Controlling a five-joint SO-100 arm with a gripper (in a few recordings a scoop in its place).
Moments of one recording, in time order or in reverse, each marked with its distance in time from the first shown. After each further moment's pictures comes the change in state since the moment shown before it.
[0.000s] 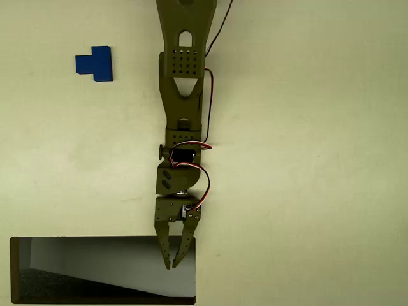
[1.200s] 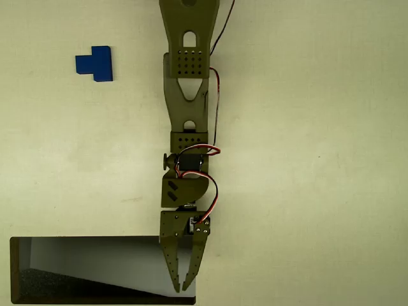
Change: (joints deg) arm -2.0 -0.2 -22.7 18.9 8.8
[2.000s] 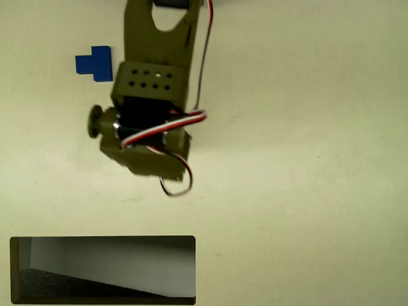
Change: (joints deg) arm 10.5 87.5 66.4 117.1 -11.6
